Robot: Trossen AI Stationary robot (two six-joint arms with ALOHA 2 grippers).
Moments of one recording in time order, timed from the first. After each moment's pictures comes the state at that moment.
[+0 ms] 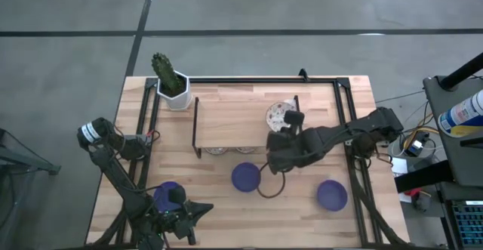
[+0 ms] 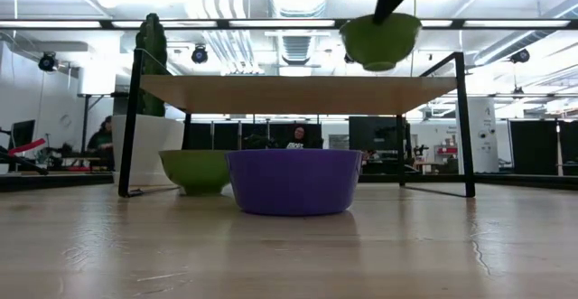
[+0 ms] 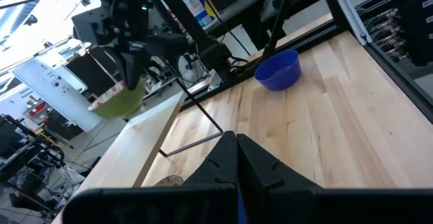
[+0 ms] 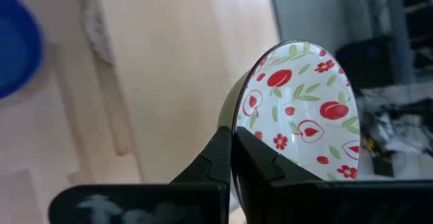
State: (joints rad) left arm -1.01 1.61 1.01 0.15 -1.29 0.06; right arm 0.31 1.72 1.69 -1.40 0.72 0.40
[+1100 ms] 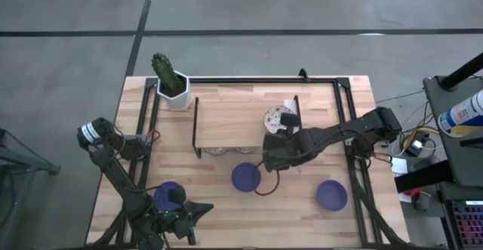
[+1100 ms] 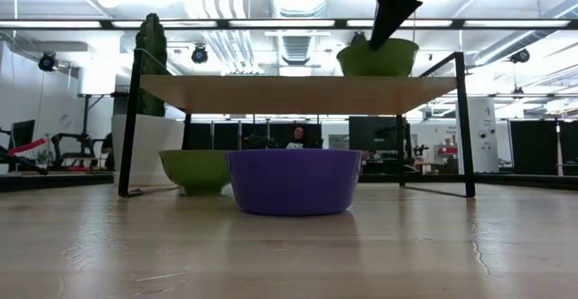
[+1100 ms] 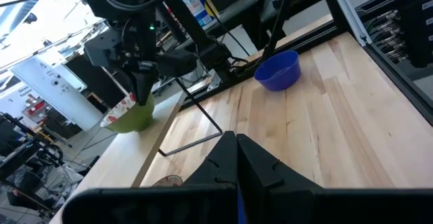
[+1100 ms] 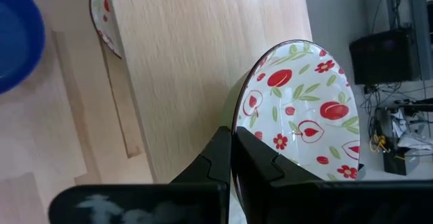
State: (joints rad) left arm -1.01 1.61 1.01 0.15 -1.29 0.05; right arm 0.28 1.74 1.60 -1.29 0.68 0.38
